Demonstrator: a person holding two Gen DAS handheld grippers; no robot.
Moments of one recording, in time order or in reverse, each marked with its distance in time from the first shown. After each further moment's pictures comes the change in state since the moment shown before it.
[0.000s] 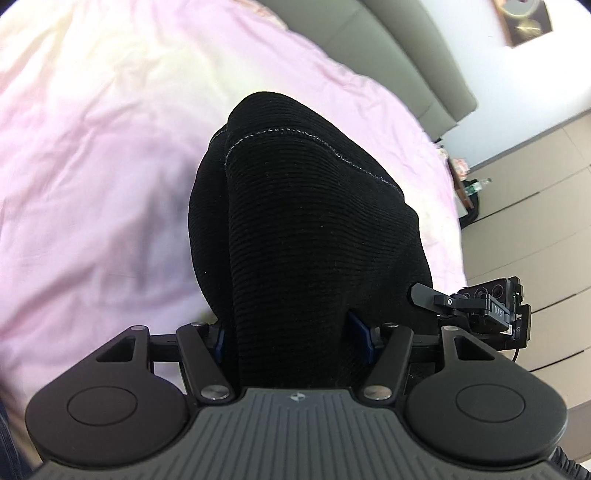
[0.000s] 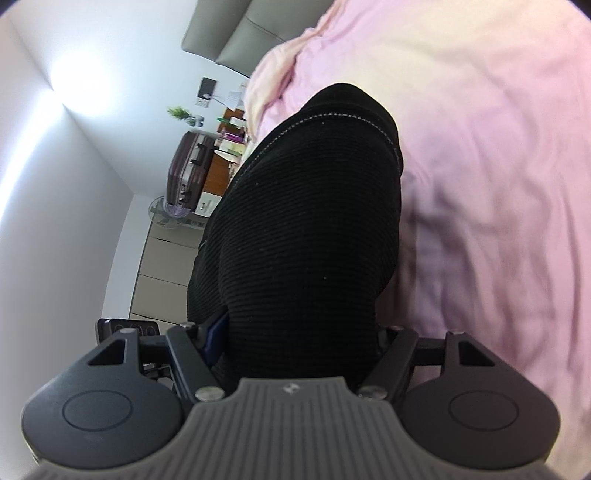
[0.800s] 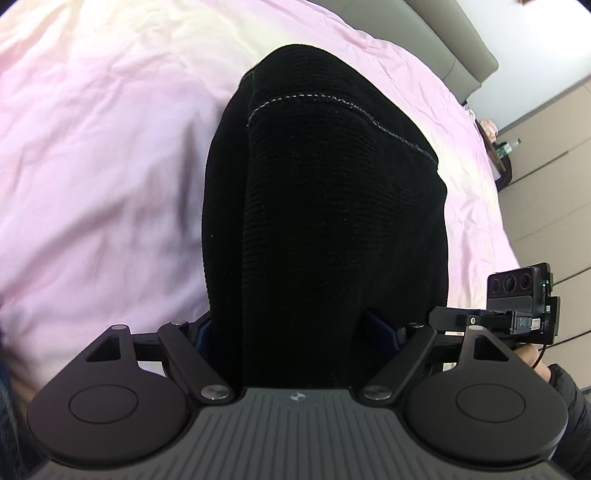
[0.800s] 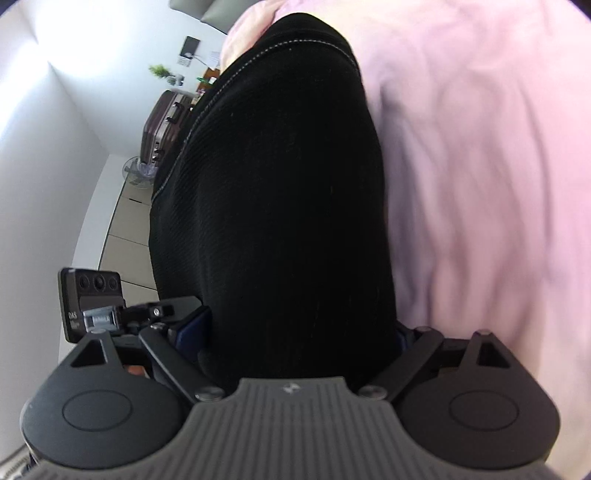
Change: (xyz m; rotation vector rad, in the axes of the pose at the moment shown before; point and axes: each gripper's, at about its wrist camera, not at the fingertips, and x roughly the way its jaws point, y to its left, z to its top) left arm -0.011 0.003 -0.059 0.100 0.050 0.133; right arm 0.002 -0.039 -0.061 -0.088 0.080 -0.092
